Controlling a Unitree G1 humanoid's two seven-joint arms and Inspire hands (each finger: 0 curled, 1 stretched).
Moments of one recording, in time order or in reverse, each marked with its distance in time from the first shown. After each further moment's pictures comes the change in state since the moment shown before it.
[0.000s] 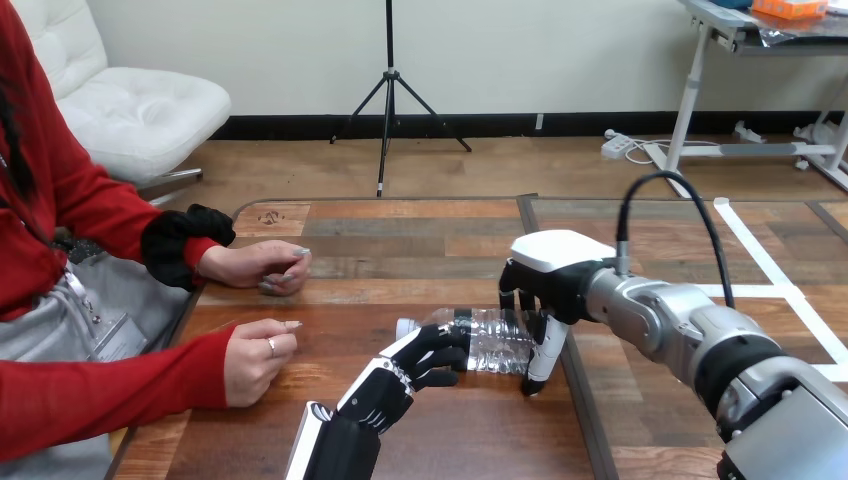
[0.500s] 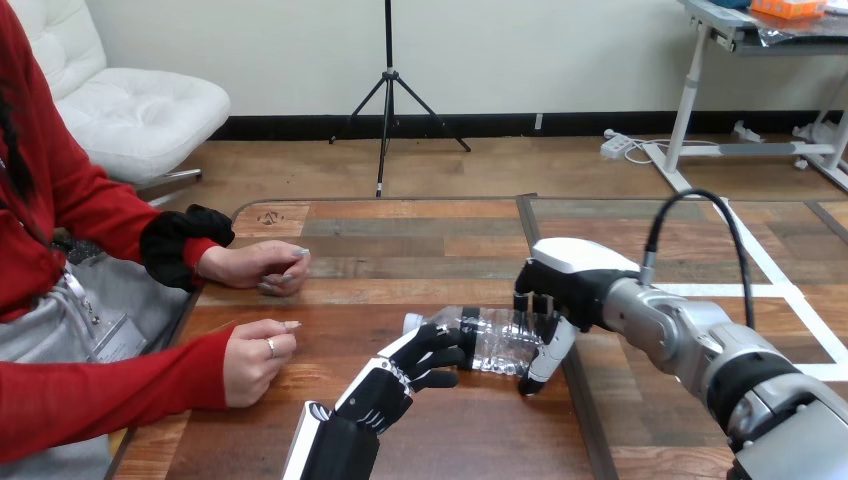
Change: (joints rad) left arm -0.003 0.007 -0.007 0.000 -0.052 0.000 -0.040; right arm 0.047 -0.020 -0.078 0.000 0.090 0.002 0.005
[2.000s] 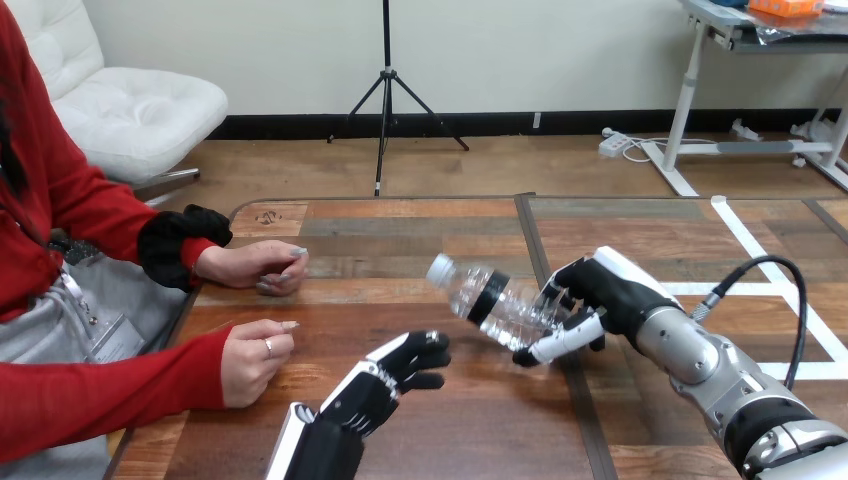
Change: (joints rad) left arm 0.005 0.055 -0.002 -0.008 -0.112 0.007 -0.120; right arm 0.099 0.002 -0.262 0.000 0.266 0.021 -0.002
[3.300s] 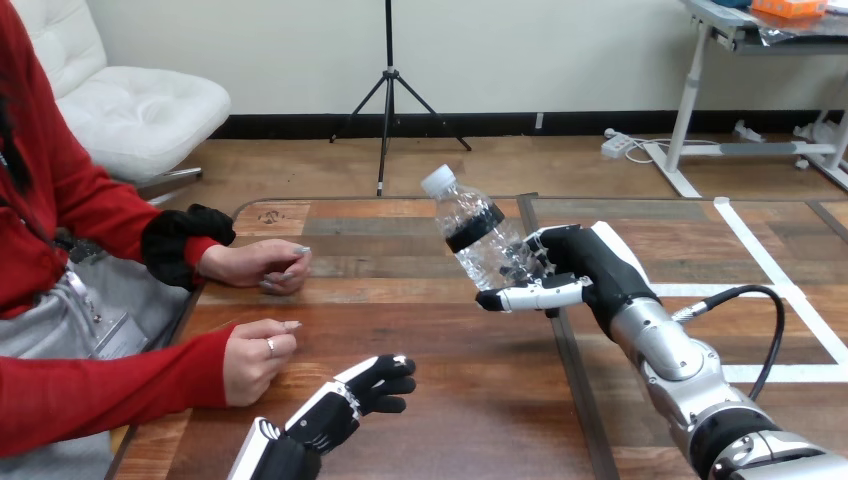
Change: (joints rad) left arm -0.017 0.104 0.033 0.079 -0.111 -0.042 -0.141; right arm 0.016 0.103 -0.199 -0.001 0.201 -0.118 0.006
